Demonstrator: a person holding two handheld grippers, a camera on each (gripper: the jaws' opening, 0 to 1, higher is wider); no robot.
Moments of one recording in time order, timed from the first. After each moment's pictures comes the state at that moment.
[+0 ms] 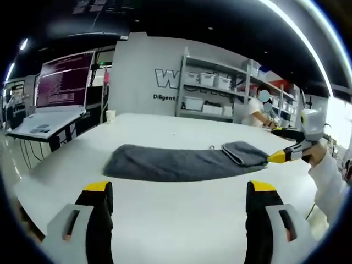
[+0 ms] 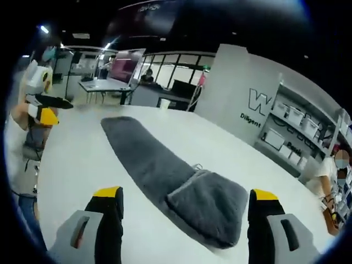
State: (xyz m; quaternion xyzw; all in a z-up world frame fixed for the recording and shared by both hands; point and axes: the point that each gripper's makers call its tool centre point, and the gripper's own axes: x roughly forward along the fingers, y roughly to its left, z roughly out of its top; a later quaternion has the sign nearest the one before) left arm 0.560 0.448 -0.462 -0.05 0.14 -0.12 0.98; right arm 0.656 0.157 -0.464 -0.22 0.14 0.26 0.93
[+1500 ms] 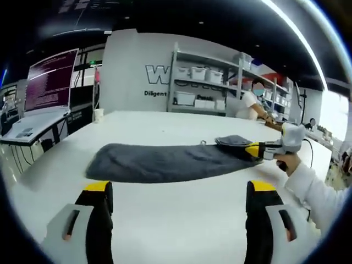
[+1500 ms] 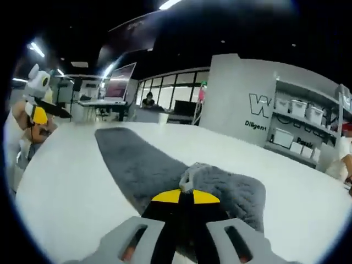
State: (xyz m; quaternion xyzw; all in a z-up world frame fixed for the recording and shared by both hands) left arm 0.583 0.405 -0.475 -0.03 0.16 -0.15 0.97; right arm 0.702 0.124 -0.507 -0.12 0.07 0.29 0.95
